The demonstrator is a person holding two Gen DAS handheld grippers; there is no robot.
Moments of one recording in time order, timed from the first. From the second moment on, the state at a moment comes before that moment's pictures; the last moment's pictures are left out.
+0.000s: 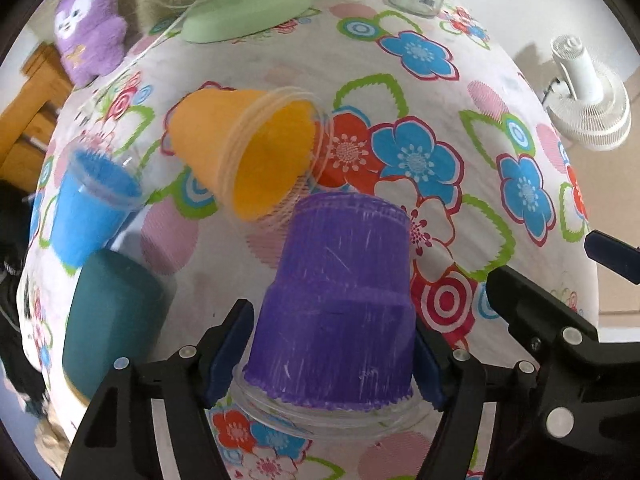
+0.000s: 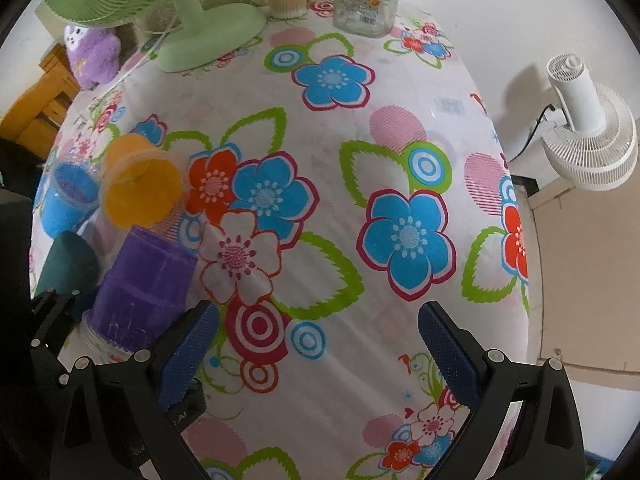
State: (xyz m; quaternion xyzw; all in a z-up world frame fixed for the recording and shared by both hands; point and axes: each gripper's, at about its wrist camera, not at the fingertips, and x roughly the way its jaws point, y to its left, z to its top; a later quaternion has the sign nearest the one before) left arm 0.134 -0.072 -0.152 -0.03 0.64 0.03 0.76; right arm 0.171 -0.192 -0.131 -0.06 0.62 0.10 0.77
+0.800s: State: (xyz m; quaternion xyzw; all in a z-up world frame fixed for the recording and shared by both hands) left arm 0.045 -0.066 -0.159 -0.16 0.62 0.13 0.76; right arm 0.109 -0.167 -0.130 -0.12 0.63 0.17 0.75
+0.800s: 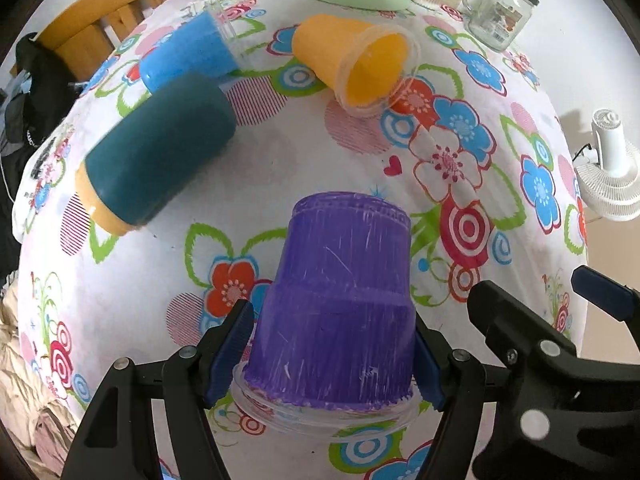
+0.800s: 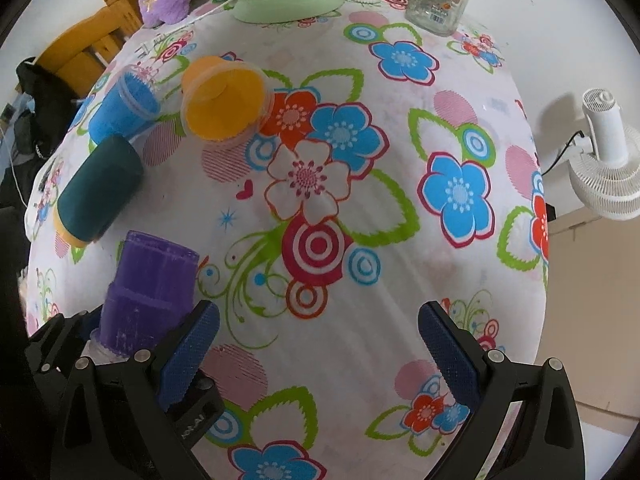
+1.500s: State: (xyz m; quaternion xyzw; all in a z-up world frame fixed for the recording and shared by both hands) left arm 0.035 -0.055 -0.130 -0.13 0.61 0.09 0.78; right arm 0.093 -0.166 -0.104 -0.09 0.61 0.17 0.77
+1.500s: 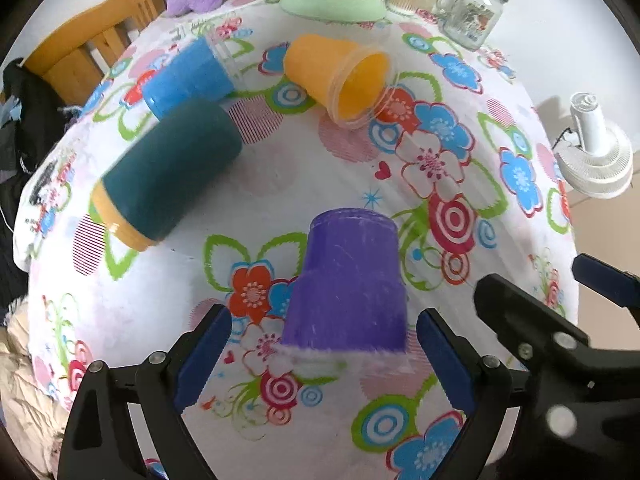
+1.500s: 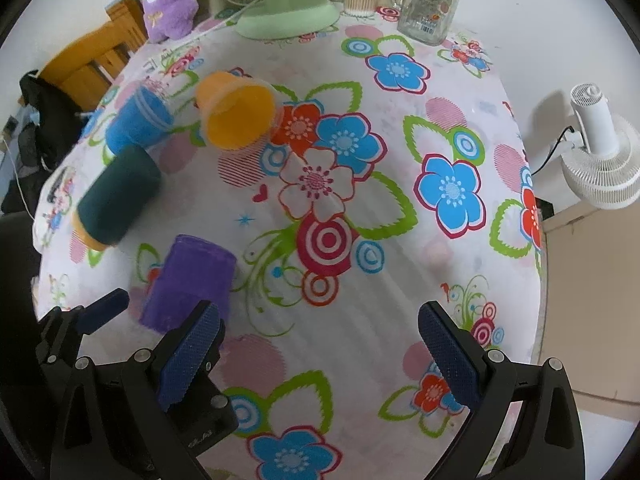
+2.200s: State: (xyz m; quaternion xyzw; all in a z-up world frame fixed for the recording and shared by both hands) left arm 0.021 0.014 -0.102 -0.07 0.63 0.04 0.77; right arm 0.086 -0.110 -0.095 0.00 0.64 0.15 0.75
